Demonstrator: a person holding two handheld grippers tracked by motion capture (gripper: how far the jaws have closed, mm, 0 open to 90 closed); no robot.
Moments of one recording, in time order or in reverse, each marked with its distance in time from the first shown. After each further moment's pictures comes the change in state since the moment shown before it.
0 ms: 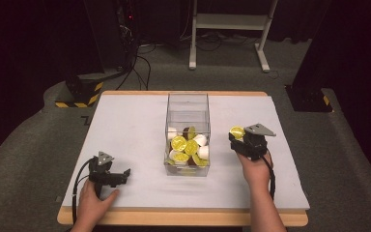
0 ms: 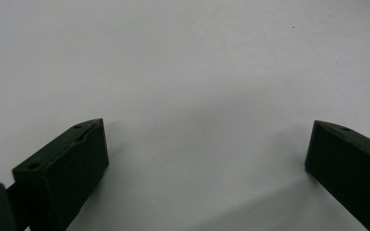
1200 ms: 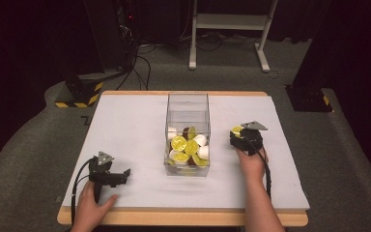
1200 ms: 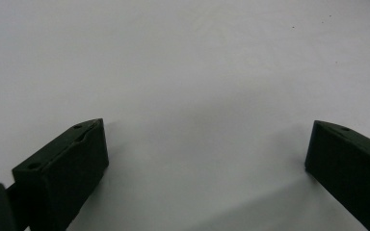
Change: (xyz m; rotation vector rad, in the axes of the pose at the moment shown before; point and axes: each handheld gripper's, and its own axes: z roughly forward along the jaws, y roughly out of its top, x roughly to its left) left arm 0.000 0.000 0.000 0.000 -0.001 -0.001; right arm -0.020 -0.016 0.056 0.100 -0.091 0.028
